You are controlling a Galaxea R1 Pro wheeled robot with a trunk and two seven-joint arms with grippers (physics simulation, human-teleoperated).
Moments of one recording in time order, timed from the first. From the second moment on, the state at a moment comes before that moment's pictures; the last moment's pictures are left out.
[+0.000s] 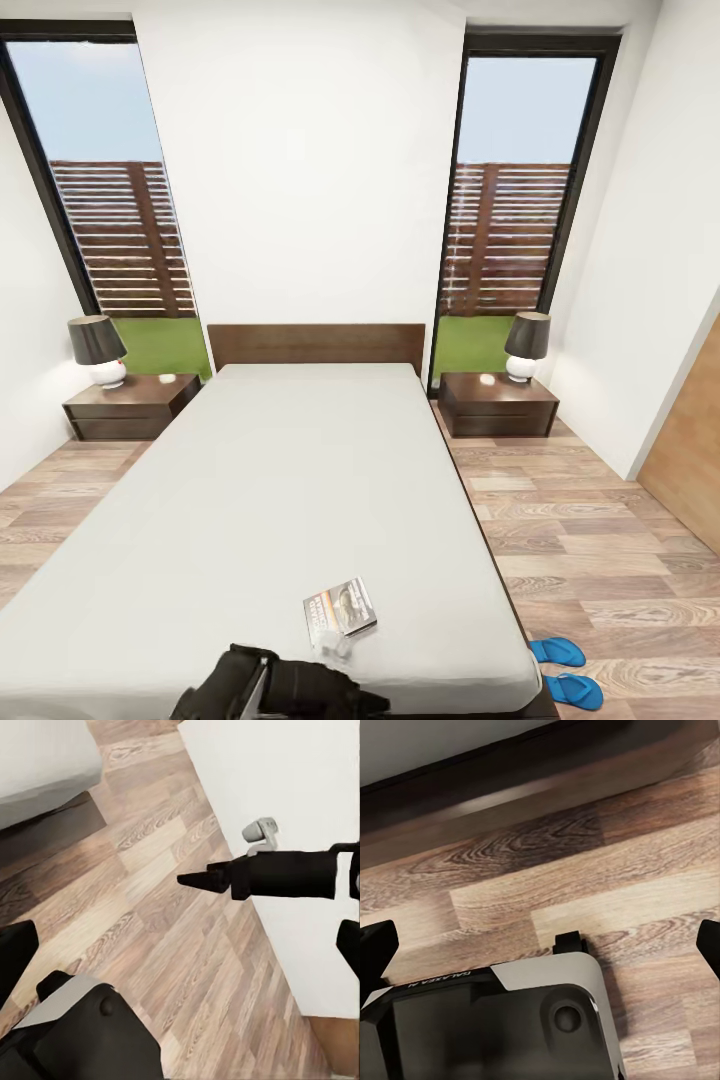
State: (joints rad) left arm -0.45 -0.17 0.21 -0.48 -0.39 0.41 -1.08; right arm -0.46 -0.12 -0.03 0.08 -0.23 0.04 0.14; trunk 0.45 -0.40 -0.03
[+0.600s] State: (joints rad) left arm -0.66 -0.17 -0.02 -0.95 -0.05 0.86 -1.20; right arm -0.46 -0.12 -0.03 0.08 -0.23 0.04 0.14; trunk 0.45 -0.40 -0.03
